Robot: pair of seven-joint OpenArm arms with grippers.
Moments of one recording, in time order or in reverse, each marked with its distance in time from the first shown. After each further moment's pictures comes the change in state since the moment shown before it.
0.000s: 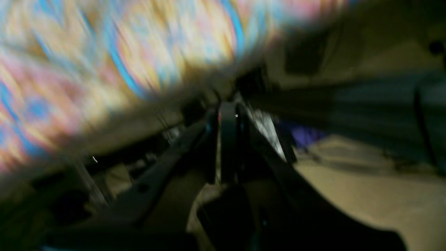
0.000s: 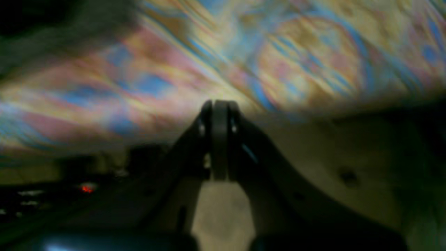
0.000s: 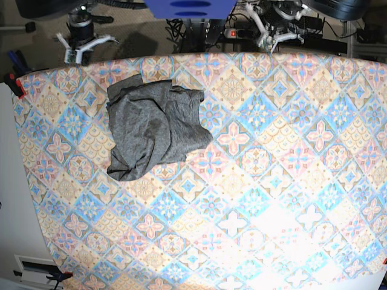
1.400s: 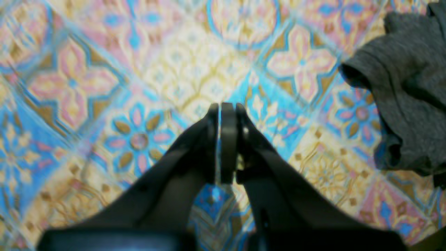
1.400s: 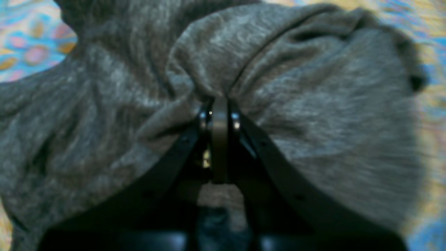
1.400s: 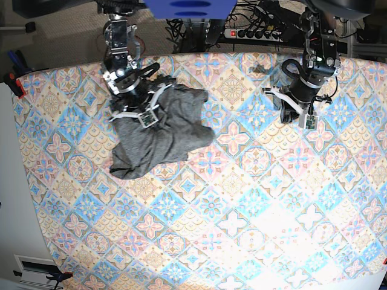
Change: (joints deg) left arm -30.2 -9.9 -2.8 1.9 -25.3 19.2 14.1; right arm 21.2 6.0 -34.2 0.5 -18.3 0.7 -1.7
